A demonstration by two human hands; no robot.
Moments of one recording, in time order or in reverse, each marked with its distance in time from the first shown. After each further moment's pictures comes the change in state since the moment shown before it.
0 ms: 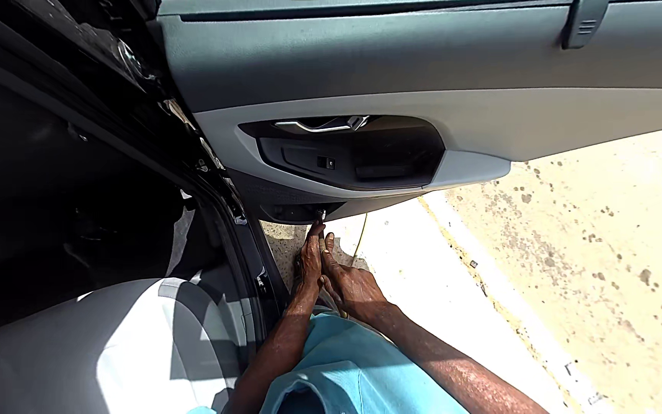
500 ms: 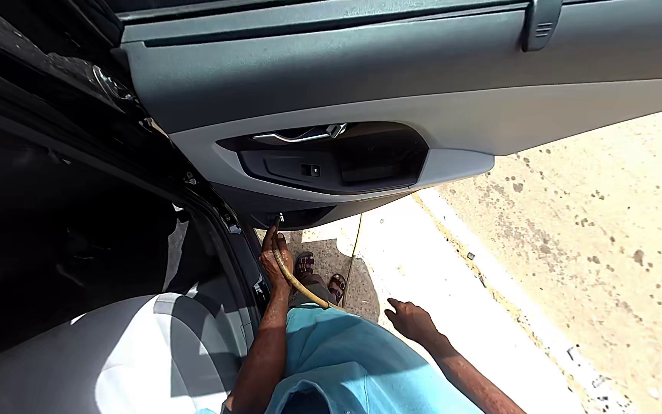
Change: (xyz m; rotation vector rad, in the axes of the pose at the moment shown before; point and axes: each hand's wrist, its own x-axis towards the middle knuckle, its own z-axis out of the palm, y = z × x) left_hand 0.025 -0.027 -0.045 0.101 0.262 -0.250; right_hand -0.092 0.161 0.083 0.028 -0.471 0.616
